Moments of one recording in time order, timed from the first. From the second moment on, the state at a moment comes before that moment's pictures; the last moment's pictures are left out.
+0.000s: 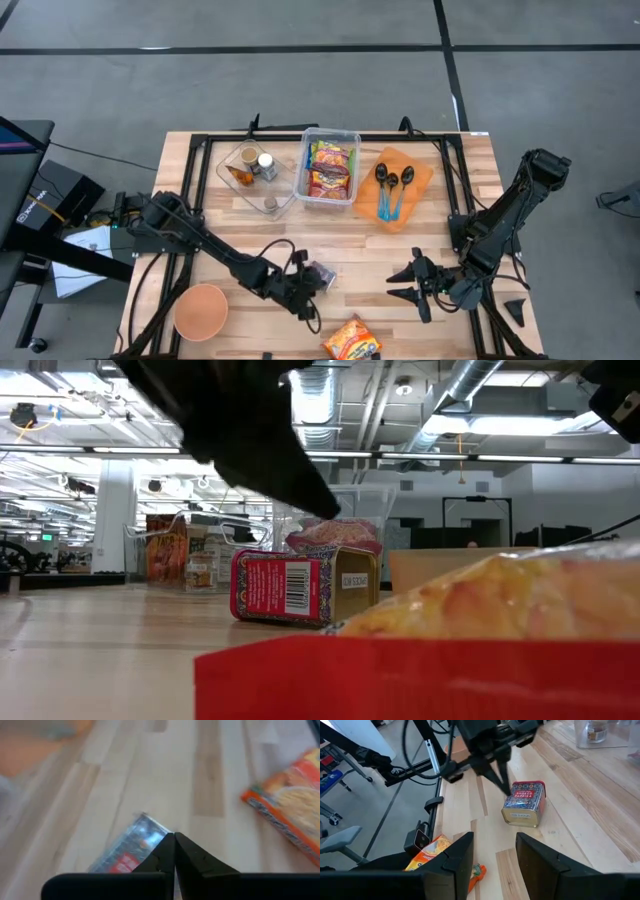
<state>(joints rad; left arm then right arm) -0.53 1.90 1.13 -0.03 -0.54 -0.43 0.94 1.22 0.58 0.11 0.79 0.81</state>
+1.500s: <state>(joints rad) -0.64 1.72 0.87 0.00 -0.98 -0.58 0.93 1.22 0.58 0.11 0.79 0.81</state>
